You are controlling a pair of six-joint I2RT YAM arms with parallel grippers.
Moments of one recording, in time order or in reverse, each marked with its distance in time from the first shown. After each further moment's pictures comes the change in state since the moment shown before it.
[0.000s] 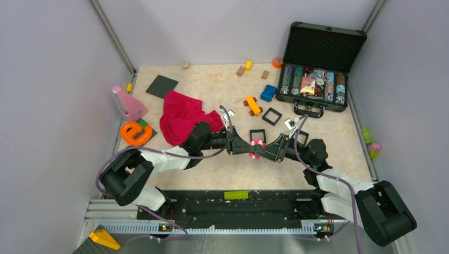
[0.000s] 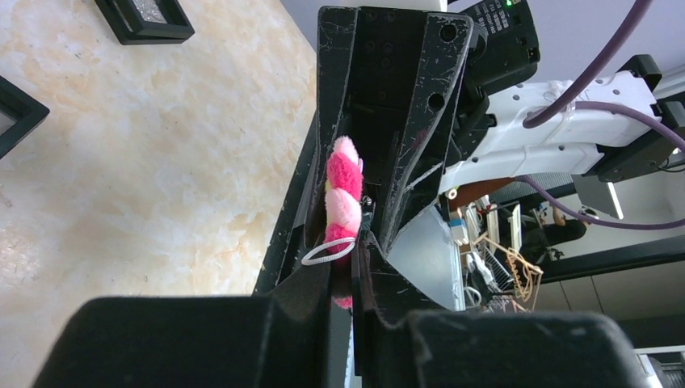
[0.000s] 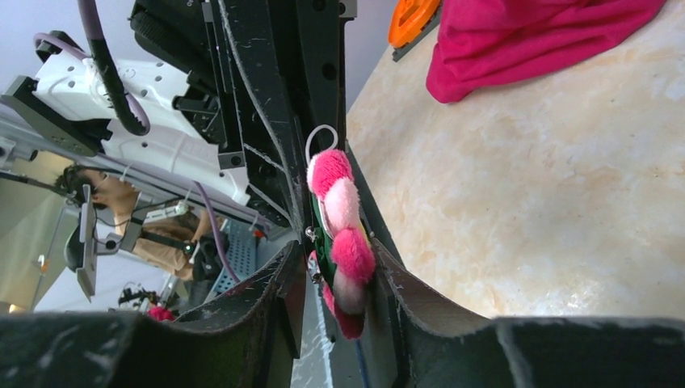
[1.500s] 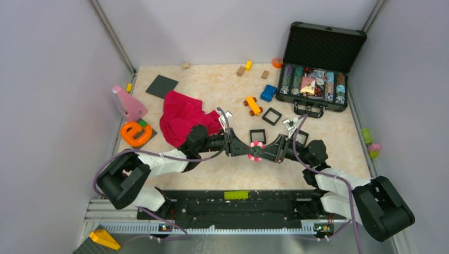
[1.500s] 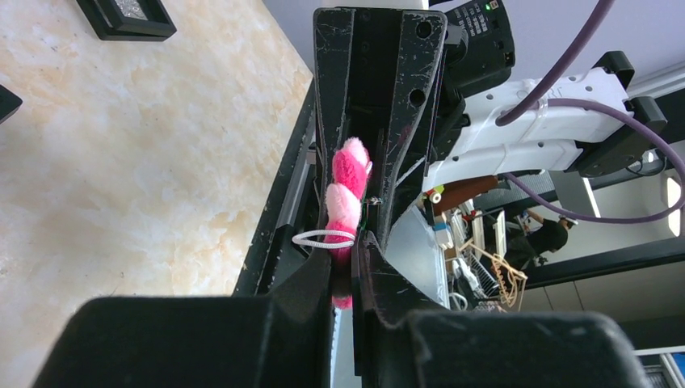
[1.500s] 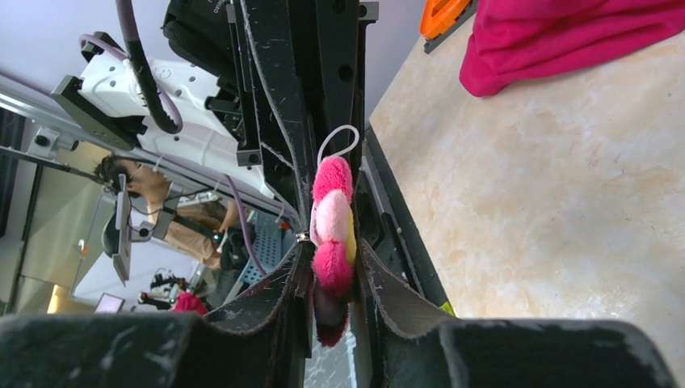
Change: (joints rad) left arm -0.008 -0.039 -0.040 0.040 -0.013 -0.048; right arm 0.009 0.048 -0.008 0.120 -0.042 0.085
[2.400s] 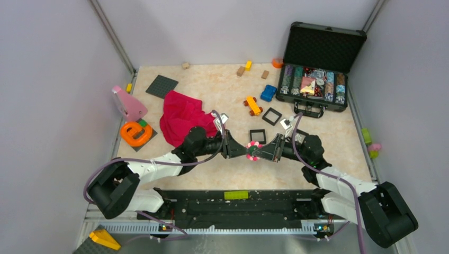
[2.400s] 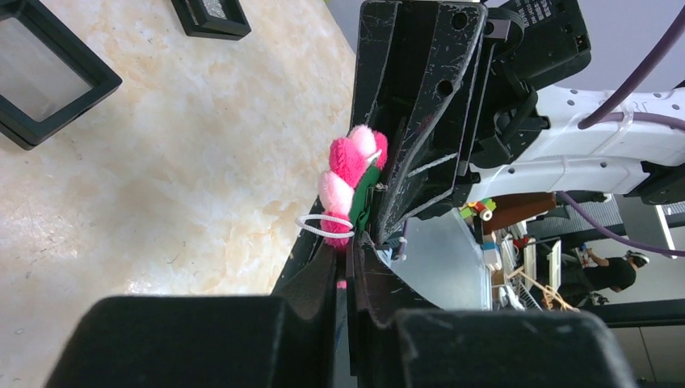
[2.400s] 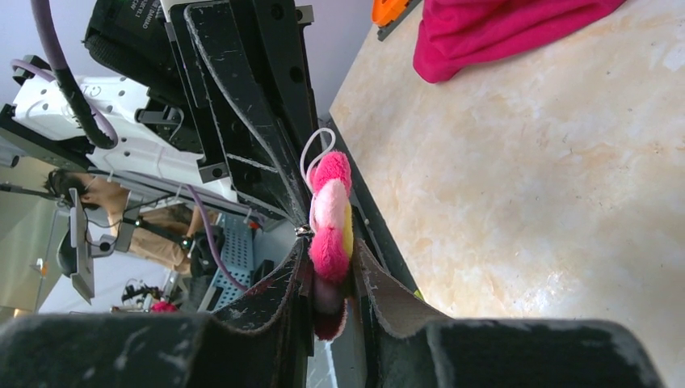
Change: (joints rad) left arm 0.002 -0.120 -0.035 -0.204 -0.135 0.116; right arm 0.012 -0.062 0.062 -0.311 0.060 -0.138
